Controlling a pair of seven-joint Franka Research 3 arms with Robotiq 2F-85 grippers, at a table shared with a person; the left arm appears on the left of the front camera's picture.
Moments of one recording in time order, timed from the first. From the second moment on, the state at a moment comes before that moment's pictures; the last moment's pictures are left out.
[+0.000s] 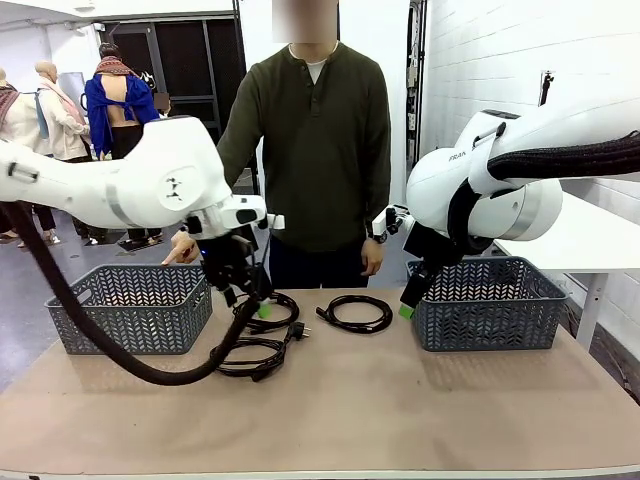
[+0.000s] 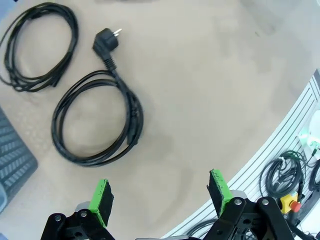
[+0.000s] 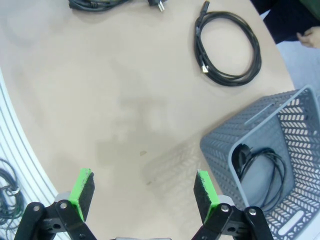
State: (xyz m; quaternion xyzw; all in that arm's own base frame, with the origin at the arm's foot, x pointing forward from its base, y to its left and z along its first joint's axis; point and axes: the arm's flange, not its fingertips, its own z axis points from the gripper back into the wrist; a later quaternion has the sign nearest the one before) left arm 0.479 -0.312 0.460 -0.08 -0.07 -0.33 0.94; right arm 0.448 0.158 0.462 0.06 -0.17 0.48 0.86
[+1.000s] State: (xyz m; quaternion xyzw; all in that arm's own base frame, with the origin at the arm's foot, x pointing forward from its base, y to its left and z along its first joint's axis) left arm 0.483 -0.330 0.436 -0.09 -0.05 -0.32 0.94; right arm 0.448 0.158 0.462 0.06 -0.17 0.48 0.86
